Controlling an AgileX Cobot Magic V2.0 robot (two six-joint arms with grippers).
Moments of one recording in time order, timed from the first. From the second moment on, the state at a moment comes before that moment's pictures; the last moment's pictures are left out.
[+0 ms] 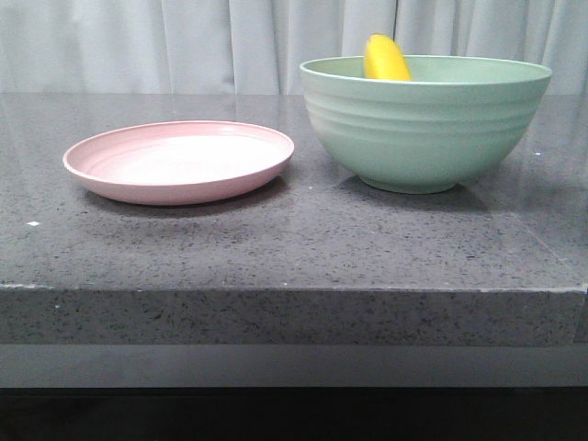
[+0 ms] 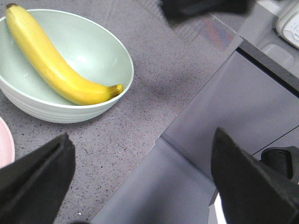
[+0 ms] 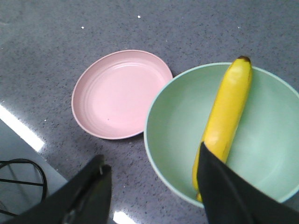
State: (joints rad) left arm -0.53 1.13 -1.12 -0.91 0.83 0.62; right arm 0.18 1.14 -1.34 0.55 0.97 -0.37
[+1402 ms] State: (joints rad) left arm -0.53 1.13 -1.12 -0.91 0.83 0.62; right arm 0.18 0.50 -0.72 0.52 0.69 -0.38
